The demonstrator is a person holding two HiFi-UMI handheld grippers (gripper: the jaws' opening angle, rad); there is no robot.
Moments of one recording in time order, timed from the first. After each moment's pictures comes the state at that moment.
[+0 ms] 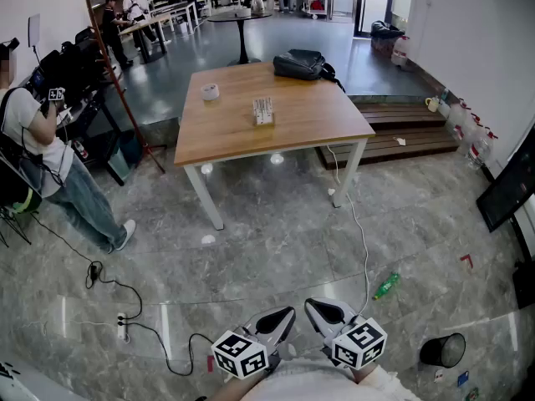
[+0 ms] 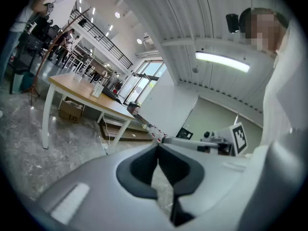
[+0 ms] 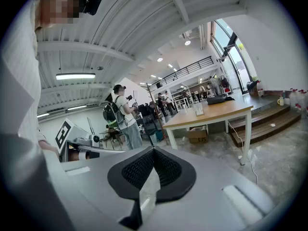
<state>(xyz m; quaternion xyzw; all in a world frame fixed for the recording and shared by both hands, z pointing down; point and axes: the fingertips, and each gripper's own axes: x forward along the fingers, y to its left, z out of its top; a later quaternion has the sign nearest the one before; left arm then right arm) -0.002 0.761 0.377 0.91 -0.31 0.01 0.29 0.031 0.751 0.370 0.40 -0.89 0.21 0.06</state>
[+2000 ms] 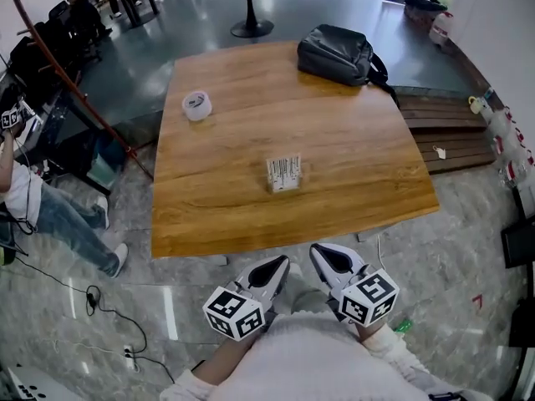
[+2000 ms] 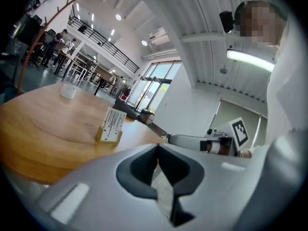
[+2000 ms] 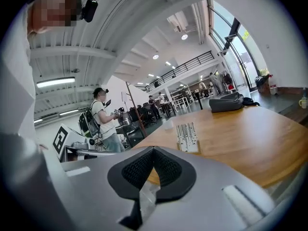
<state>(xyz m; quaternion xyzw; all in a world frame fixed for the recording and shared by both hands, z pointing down) -0.020 0.115 0.376 0.90 -0.36 0.01 0.27 0.037 0.099 0.366 0.39 -0.89 0.21 0.06</state>
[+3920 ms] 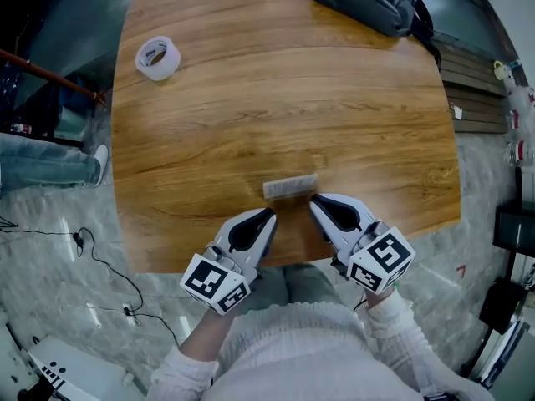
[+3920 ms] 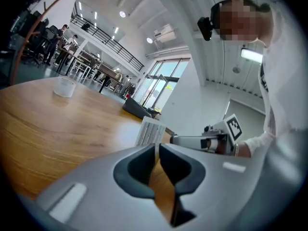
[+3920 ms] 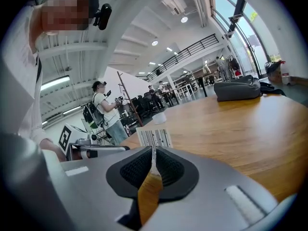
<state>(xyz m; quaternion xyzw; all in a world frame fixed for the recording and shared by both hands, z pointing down) -0.043 -0.087 0.425 0.88 -0.37 0.02 0.28 0.028 -0.105 0.424 0.34 -0.90 0.26 0.11</state>
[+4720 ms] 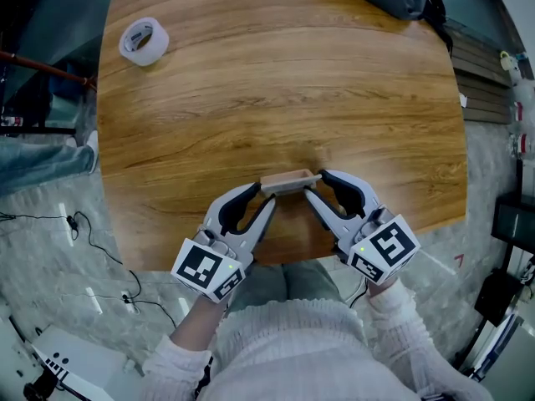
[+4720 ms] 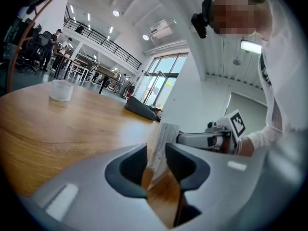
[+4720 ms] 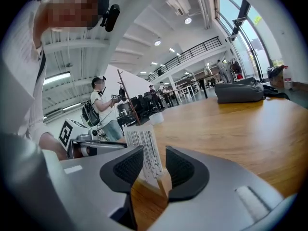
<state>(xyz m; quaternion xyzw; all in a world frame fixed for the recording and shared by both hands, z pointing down) -0.047 -0.122 0.443 0.89 -0.38 0.06 0.25 0.028 -0.134 0.440 0.34 -0.90 0.24 0.12</state>
